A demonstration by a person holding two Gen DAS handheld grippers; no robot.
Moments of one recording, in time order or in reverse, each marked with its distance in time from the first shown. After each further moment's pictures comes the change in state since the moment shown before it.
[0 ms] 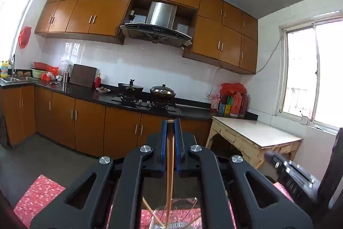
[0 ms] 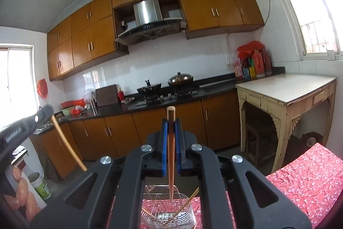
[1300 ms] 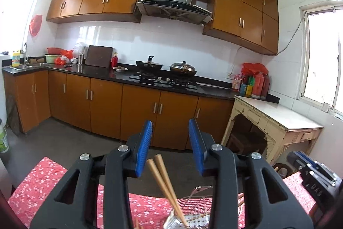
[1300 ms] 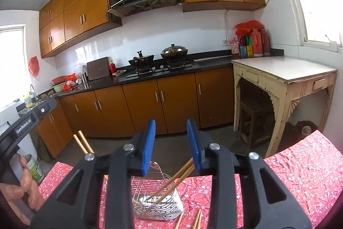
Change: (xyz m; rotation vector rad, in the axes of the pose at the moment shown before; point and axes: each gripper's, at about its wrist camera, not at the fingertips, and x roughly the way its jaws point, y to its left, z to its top) left arm 0.046 0.025 -0.045 0.010 0.132 0.144; right arm 0.054 -0.015 -0.052 -0.033 0.159 -0.052
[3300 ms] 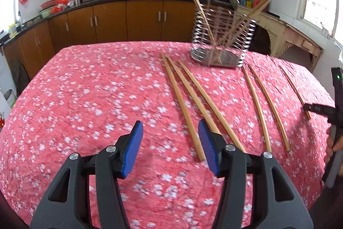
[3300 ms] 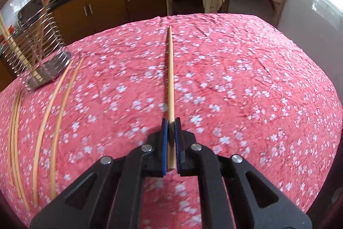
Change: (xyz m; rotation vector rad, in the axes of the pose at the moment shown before) left arm -0.105 0.044 -0.235 0.124 0.520 0.007; right arm -0.027 -0.133 -0.242 0.112 0.546 -0.410
